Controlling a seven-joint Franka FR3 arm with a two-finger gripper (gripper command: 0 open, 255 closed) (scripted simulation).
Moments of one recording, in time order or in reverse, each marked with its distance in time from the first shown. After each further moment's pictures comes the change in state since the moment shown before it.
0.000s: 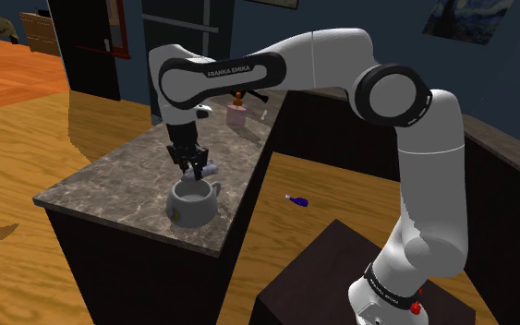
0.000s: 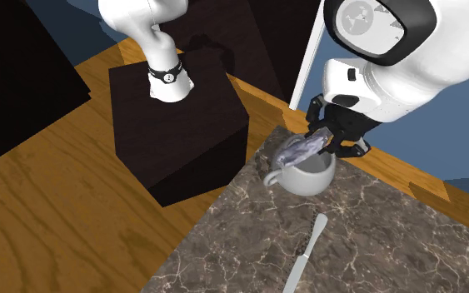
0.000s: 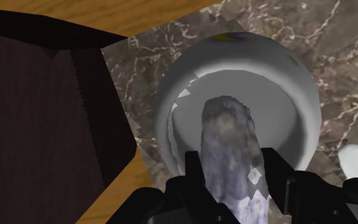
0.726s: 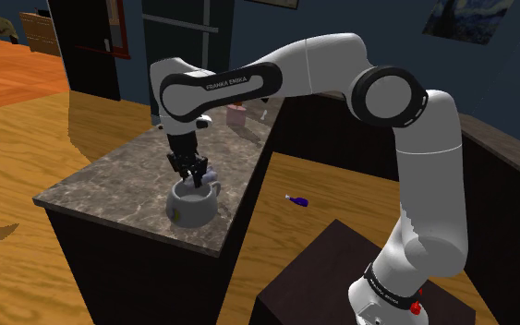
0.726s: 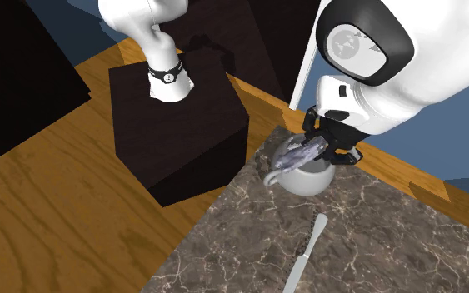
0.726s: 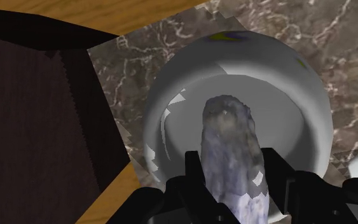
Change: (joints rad) arm -0.001 0.018 -0.004 -0.047 -0.007 0.065 0.003
